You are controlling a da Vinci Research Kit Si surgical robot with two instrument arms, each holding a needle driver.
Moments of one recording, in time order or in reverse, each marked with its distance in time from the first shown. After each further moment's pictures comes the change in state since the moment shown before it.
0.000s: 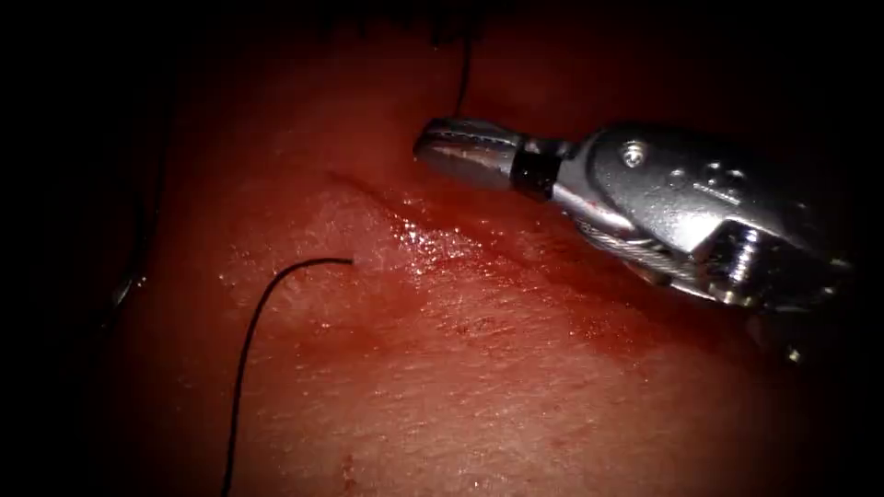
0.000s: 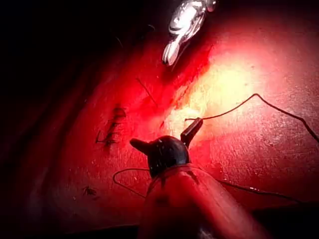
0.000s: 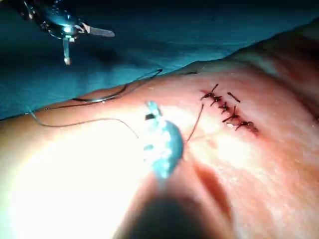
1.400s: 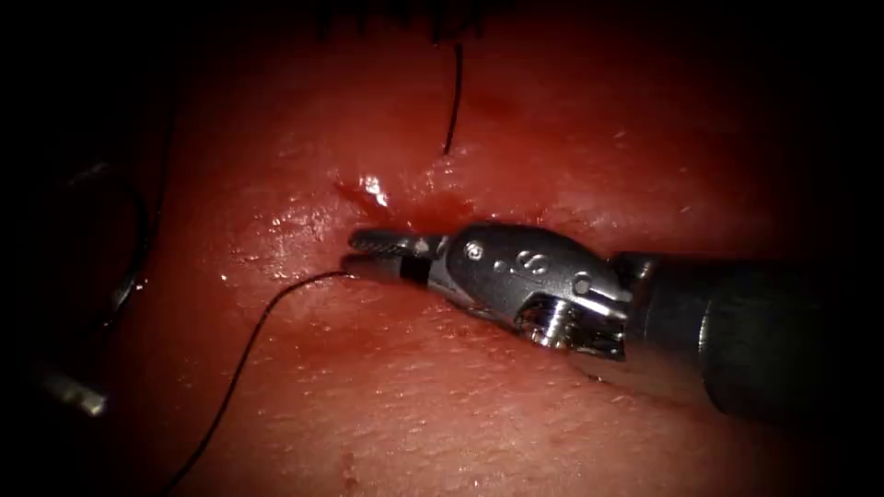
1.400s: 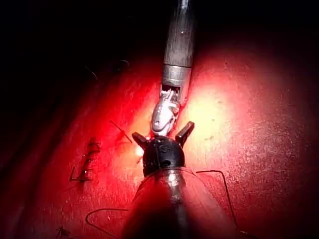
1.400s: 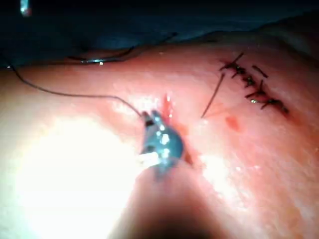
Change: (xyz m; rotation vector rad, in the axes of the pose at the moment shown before) right arm -0.014 0.001 0.007 0.095 -0.180 -0.056; left arm 0.004 0.008 0.001 -0.165 0.082 0.199
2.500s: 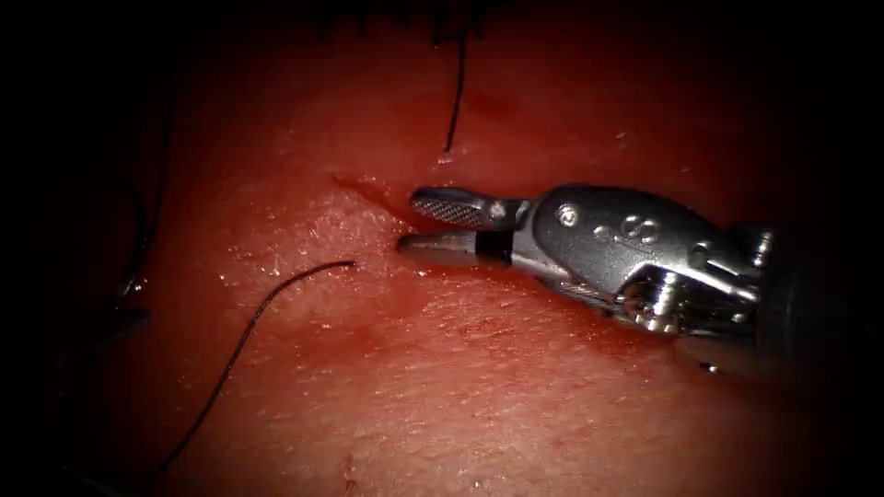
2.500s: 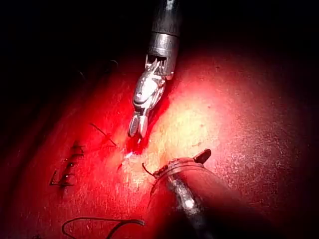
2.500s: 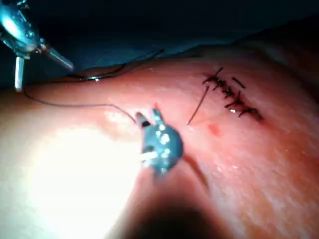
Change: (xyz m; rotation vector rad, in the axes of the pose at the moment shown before) right arm 0.007 0.000 -0.007 -0.013 0.092 0.042; left arm -0.005 0.005 0.002 0.026 -0.527 -0.399
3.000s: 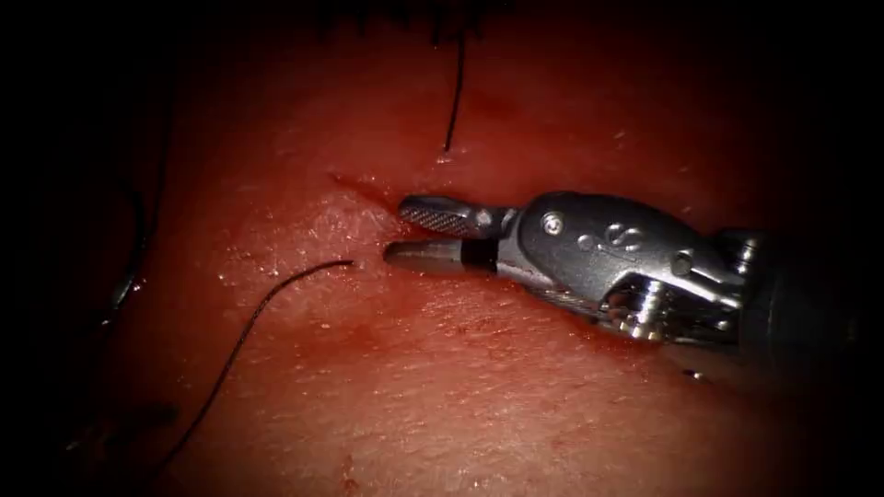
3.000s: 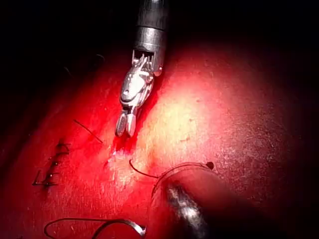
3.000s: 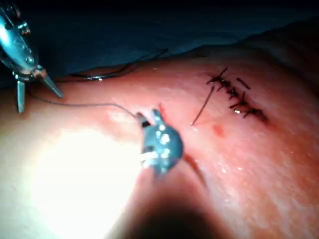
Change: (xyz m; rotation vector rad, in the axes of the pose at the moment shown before) right arm 0.000 -0.001 0.001 0.002 -0.014 -0.006; left arm -0.004 0.001 0.003 -0.014 -0.169 0.025
